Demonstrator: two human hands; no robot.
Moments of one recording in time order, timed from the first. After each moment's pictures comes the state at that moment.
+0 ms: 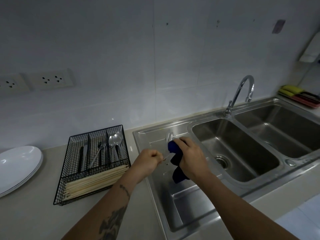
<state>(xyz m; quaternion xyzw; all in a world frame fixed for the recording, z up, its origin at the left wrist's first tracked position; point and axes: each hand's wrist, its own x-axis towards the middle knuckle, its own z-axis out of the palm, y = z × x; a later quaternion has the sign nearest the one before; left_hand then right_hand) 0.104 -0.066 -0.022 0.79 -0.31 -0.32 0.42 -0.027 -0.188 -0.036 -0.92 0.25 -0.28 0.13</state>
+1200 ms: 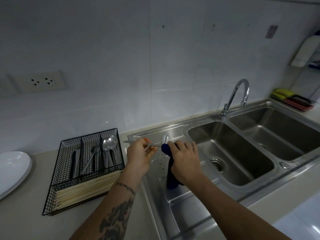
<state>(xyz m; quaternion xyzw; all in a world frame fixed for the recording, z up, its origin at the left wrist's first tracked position) 0.110 -0.098 0.006 0.50 0.06 -0.36 0.79 -0.012 -0.180 -0.026 -0.94 0.29 -0.18 0.00</state>
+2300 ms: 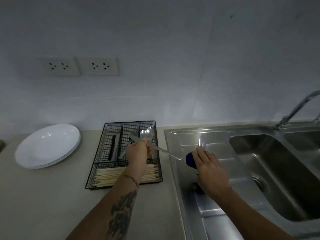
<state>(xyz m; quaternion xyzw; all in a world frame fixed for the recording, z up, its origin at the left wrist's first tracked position) 0.217 -0.027 -0.046 0.60 0.18 -0.19 0.76 0.036 -0.181 -0.067 -0.98 0.17 -0.09 -0.02</state>
